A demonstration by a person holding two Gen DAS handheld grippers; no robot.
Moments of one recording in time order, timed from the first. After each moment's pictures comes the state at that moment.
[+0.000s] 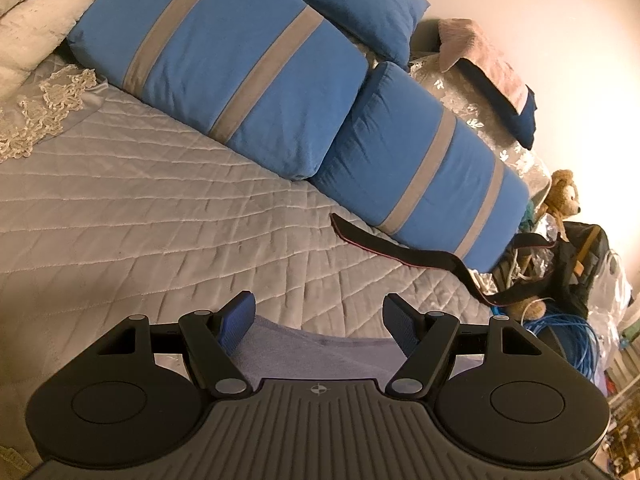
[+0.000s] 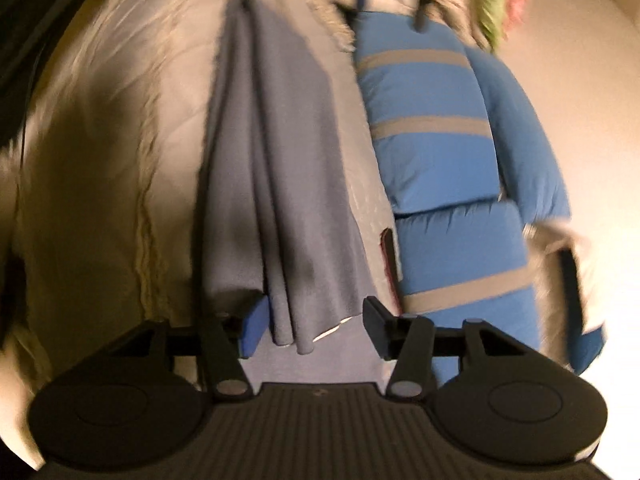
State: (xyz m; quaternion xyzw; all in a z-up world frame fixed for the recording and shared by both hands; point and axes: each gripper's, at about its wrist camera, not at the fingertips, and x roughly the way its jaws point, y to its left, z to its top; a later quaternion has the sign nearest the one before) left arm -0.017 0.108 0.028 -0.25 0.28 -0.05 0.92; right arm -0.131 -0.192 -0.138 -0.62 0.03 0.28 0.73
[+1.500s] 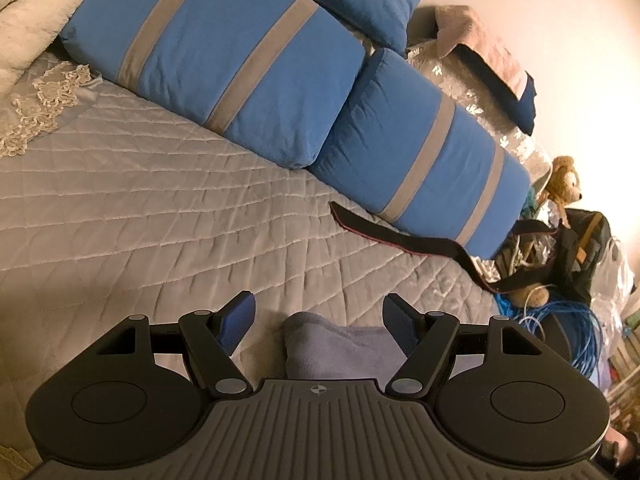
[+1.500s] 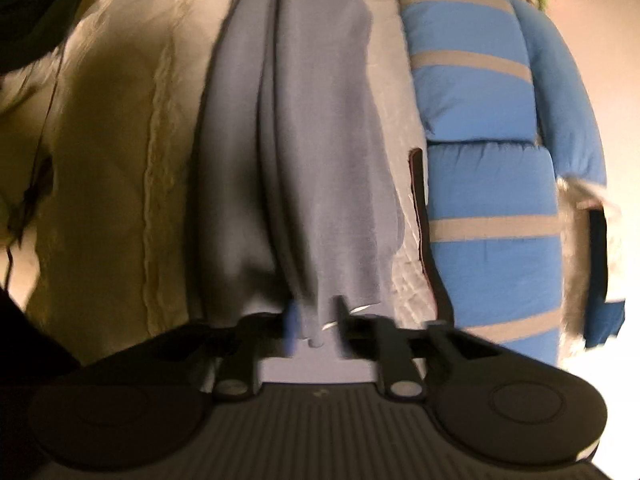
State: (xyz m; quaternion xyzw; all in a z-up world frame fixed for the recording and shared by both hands) left arm -0.013 0.104 0.024 -0.24 0.30 -0.05 0.92; right arm -0.098 -0.253 -0.127 -0.65 0.12 0.27 0.70
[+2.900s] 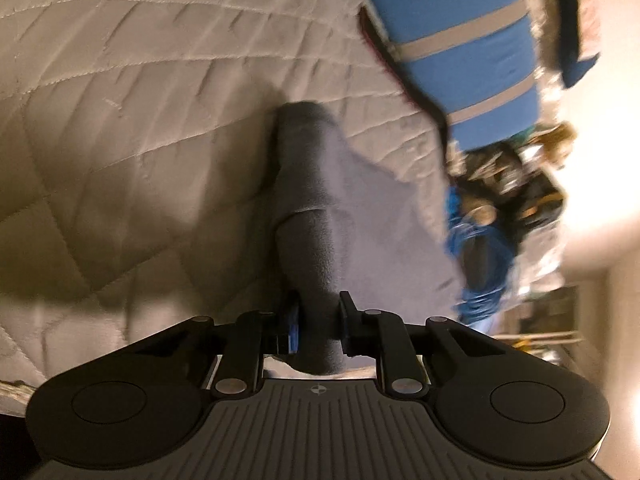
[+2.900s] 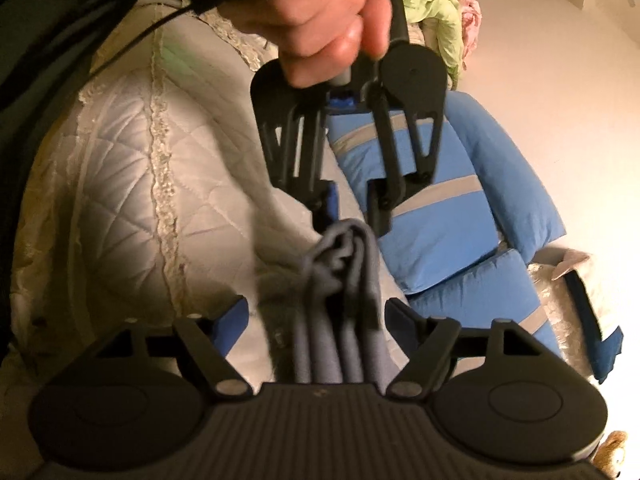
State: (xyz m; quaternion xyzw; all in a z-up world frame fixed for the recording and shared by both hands) left arm 0.031 0.127 -0.082 -0.45 0.52 -0.19 0.70; right arm -0.172 -0.065 -0.140 -0.50 -0.03 0.31 0.81
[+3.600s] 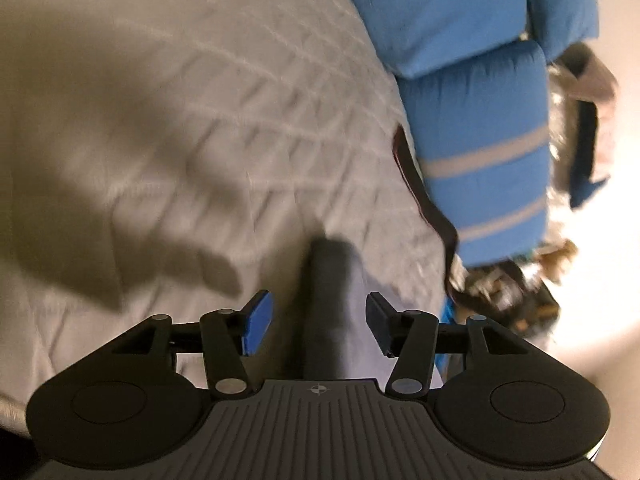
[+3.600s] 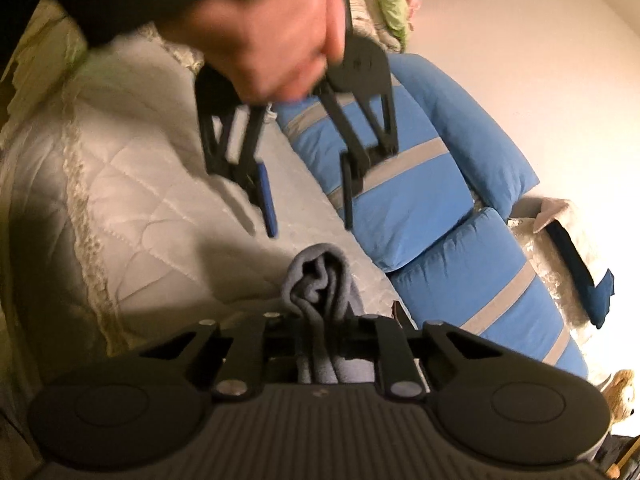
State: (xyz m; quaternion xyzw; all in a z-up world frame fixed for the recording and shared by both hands) left arm 0.044 0.168 -0.070 -0.51 0.44 -0.07 0.73; right arm -0.145 -0.031 -0.127 -0.43 0.01 0.26 0.86
